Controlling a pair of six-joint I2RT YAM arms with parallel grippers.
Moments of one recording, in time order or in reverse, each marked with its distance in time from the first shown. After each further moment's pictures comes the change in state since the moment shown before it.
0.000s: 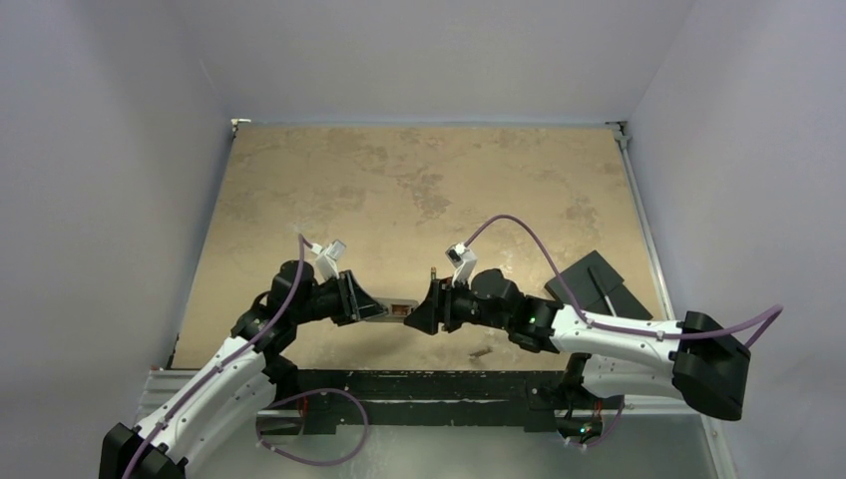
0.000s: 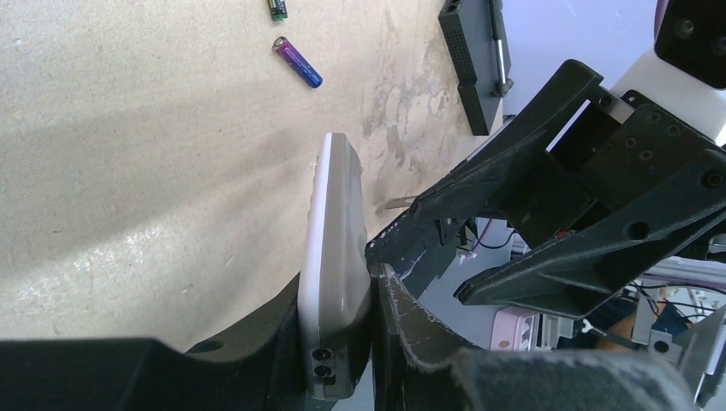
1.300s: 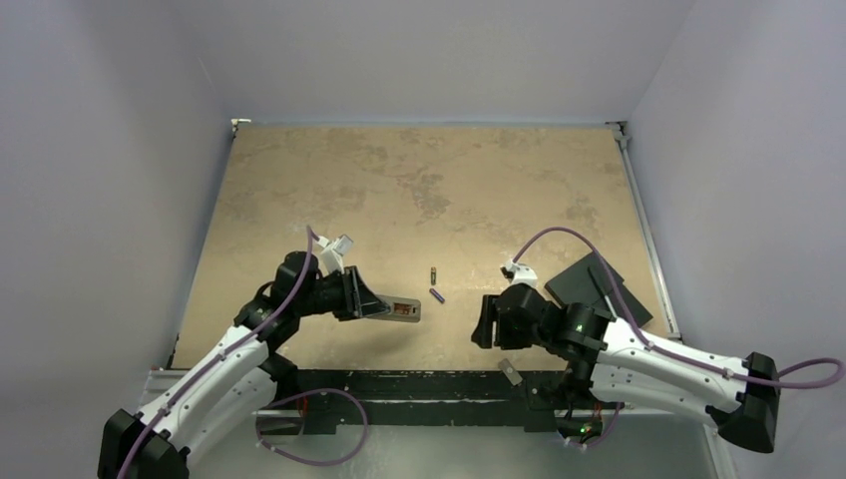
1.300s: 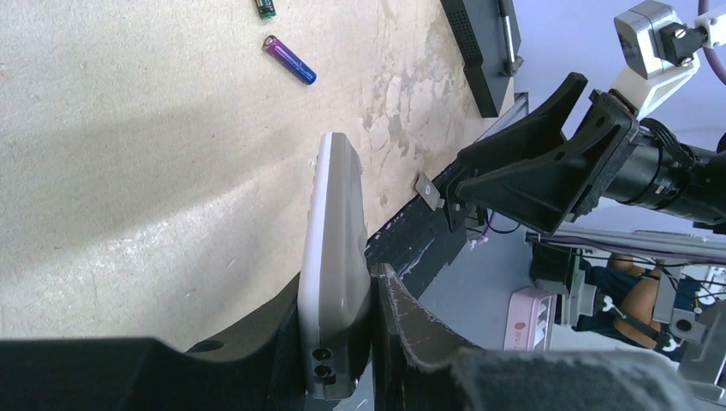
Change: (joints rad) left arm 0.000 0.082 0.066 -0.028 0.026 0.089; right arm 0.000 -0.324 0.048 -0.895 0.270 0.124
